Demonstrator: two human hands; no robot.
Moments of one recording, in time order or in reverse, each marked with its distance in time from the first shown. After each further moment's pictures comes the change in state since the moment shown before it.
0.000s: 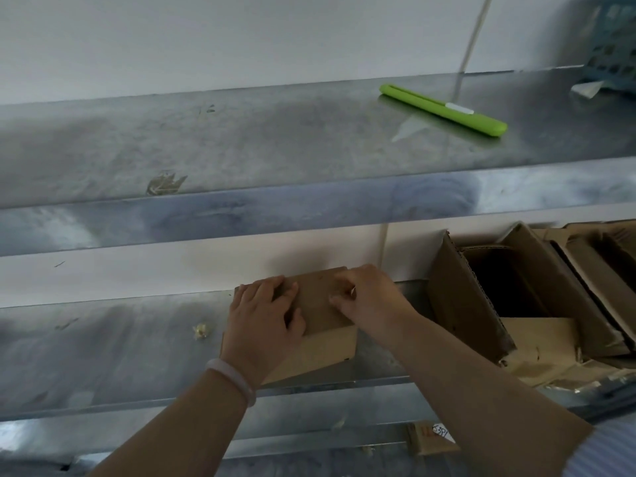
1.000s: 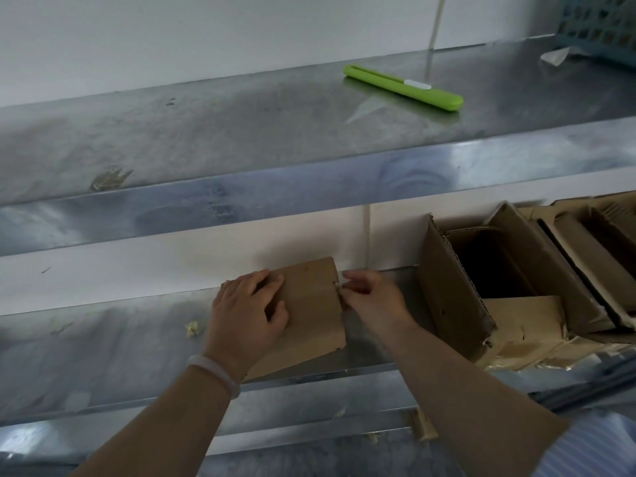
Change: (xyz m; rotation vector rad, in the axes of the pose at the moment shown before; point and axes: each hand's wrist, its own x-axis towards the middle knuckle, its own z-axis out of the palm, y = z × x) left_hand 0.001 -0.002 -0.003 0.025 -0.044 0.011; right_hand -0.017 0.031 0.024 0.883 0.148 0.435
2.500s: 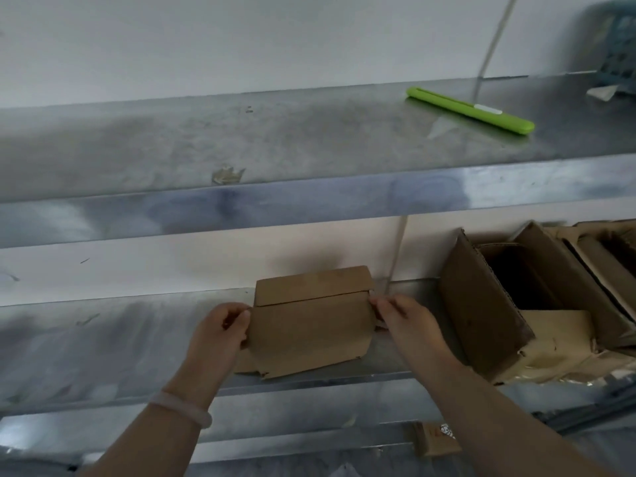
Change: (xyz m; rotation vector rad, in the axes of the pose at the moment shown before) left_hand -0.042 -0.053 -0.039 -0.988 -0.068 -0.730; right_hand -0.042 0.001 0.010 -0.083 0.051 -0.039
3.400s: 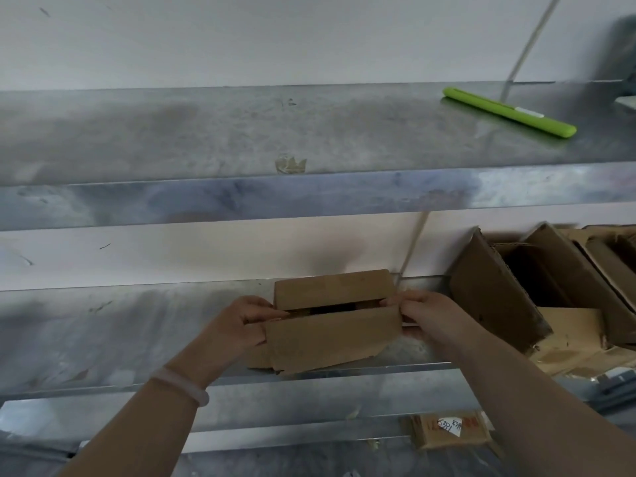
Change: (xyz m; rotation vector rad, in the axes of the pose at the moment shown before) left_hand -0.001 0.009 -0.031 0.048 -0.412 0.121; right_hand 0.003 -0.025 -0.008 0.071 -0.220 0.231
